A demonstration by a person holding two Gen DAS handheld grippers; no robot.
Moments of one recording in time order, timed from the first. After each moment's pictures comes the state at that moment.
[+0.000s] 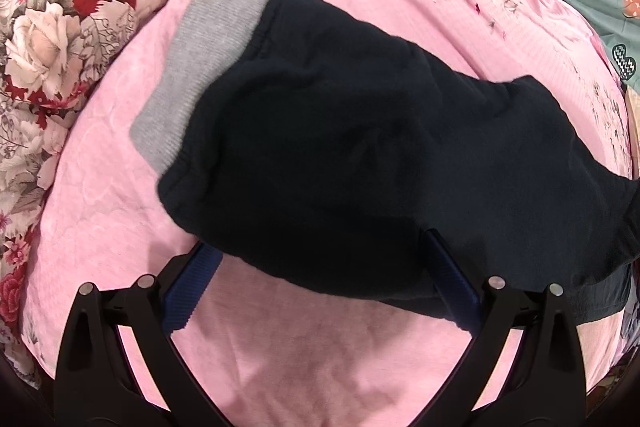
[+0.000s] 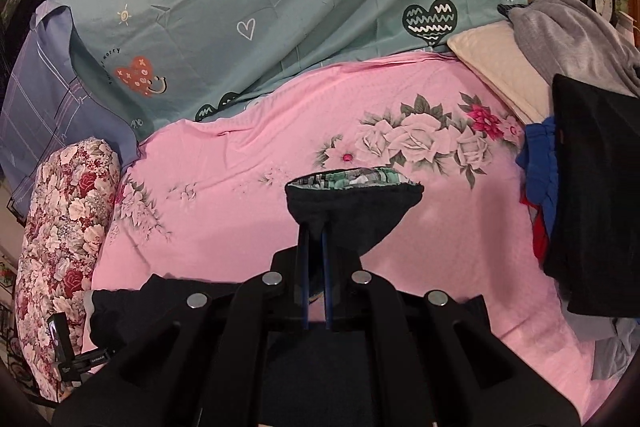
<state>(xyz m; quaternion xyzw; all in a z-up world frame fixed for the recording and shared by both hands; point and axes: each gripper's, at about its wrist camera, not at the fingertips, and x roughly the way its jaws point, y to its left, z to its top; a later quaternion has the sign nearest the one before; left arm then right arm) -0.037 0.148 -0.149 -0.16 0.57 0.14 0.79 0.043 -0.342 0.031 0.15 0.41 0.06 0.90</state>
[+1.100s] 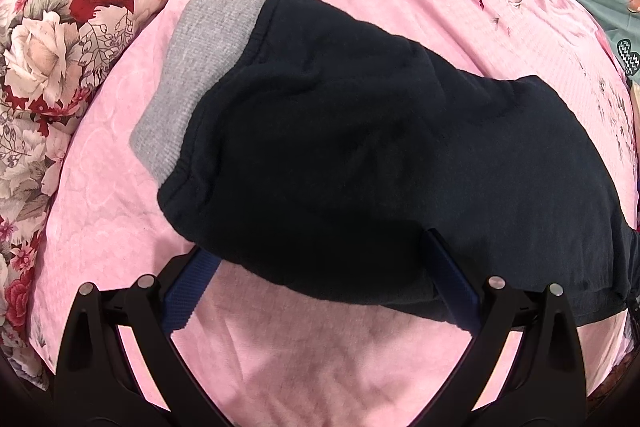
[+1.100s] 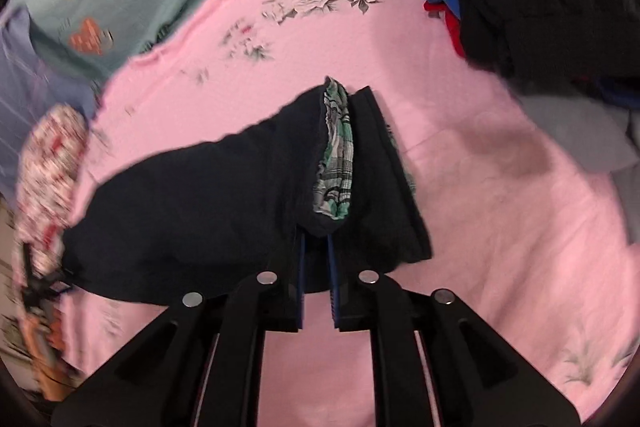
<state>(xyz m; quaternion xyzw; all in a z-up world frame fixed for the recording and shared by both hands) -0.022 0.150 -0.151 -0.15 0.58 0.15 0.79 -0.056 -0.402 -0.099 0.16 0.51 0.02 0.85</state>
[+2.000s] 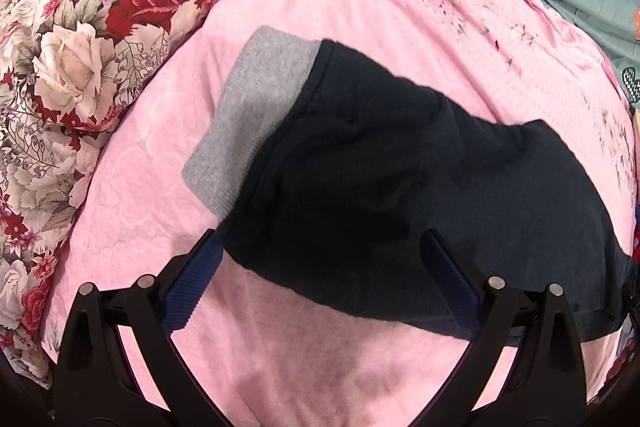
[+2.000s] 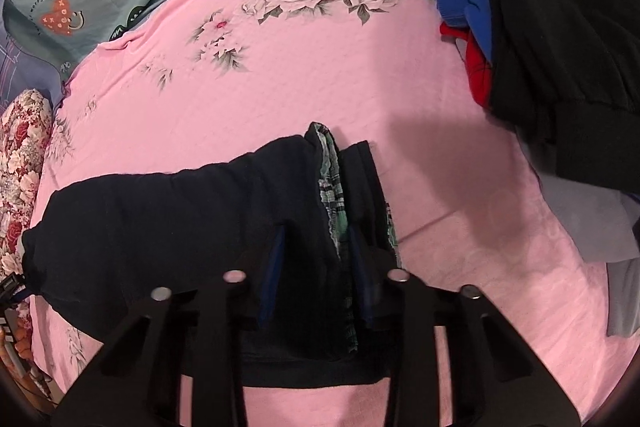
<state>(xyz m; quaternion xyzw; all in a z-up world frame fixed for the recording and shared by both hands) -0.026 0.175 -0.129 -0.16 0.55 0.17 0.80 0.006 -0.414 -0.115 0.14 0.52 -0.01 0.84</state>
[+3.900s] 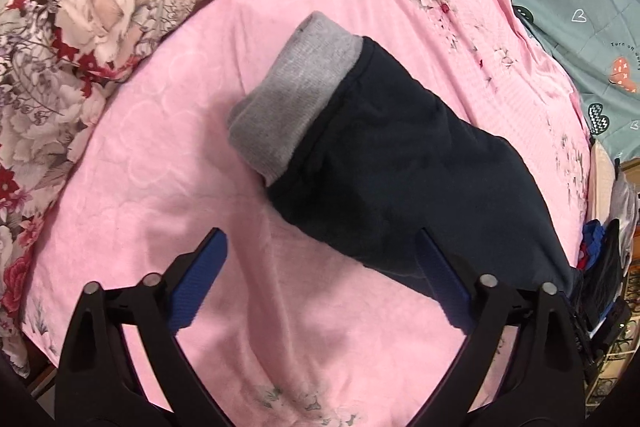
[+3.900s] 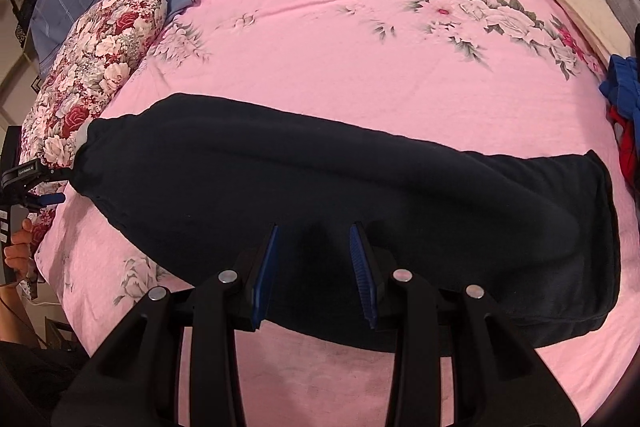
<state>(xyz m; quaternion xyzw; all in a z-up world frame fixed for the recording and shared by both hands) -0.065 0.210 -0.118 -0.28 0.55 0.11 0.78 -0.016 -0.247 -0.096 0.04 0.51 0.18 0.84</state>
